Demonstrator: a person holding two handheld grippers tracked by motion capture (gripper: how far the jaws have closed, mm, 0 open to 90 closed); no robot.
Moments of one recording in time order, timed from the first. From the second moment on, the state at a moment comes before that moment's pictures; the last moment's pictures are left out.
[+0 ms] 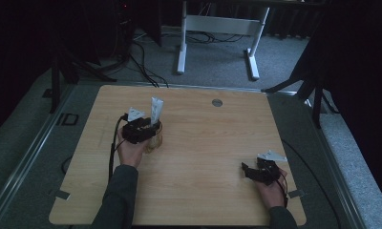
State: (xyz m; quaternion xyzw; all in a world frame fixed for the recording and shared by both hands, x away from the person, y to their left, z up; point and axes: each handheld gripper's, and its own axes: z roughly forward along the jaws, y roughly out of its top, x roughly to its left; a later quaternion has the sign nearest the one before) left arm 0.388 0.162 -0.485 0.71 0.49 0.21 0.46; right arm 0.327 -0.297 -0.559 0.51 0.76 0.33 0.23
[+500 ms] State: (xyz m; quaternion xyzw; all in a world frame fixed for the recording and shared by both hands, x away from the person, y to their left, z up) left arm 0.360 0.190 -0.473 0.66 0.51 0.23 0.50; right arm 0.327 -0.297 -0.559 0.51 0.76 0.33 0.23
